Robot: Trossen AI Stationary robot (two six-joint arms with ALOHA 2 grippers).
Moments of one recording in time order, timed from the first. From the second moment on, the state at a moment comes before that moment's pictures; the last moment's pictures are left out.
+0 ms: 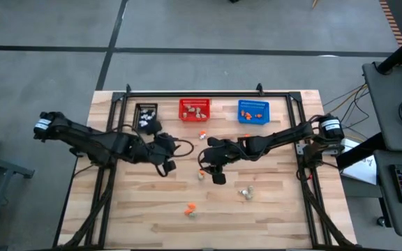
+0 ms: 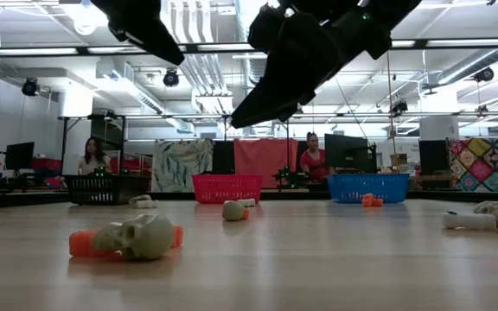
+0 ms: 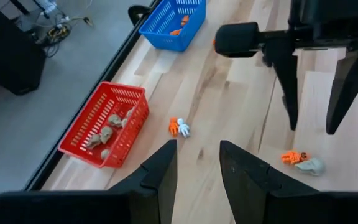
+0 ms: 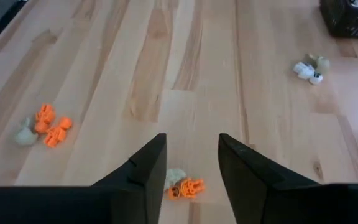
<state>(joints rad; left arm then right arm) -0.26 1.26 1.02 -0.58 -0.68 -0.28 0.07 1.75 1.06 0.07 -0.08 -0.01</state>
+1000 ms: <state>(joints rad) -0.27 1.26 0.93 -0.51 -0.78 -0.35 0.11 1.81 1.07 0.12 -0.08 -0.06</state>
